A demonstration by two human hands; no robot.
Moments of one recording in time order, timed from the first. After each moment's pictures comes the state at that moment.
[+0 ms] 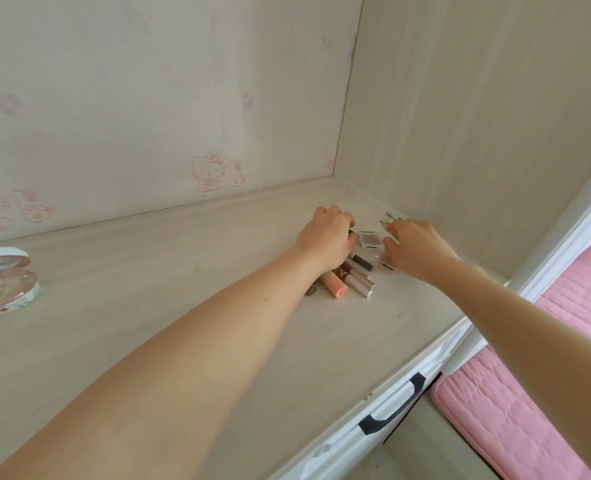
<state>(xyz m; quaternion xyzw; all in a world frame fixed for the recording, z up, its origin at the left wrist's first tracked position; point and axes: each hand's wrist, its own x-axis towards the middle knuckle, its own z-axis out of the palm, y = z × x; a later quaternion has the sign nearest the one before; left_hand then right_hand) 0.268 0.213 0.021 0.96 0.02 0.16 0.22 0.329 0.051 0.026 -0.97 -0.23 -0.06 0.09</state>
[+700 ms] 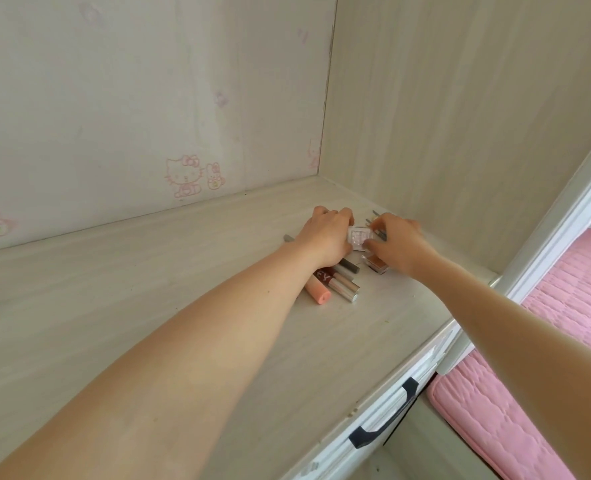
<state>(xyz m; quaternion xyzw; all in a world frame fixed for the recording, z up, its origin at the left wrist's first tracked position) 0.300 0.196 0.020 0.98 0.00 0.08 0.20 0.342 0.052 0.021 -0.96 -0.16 -0.01 0.24</state>
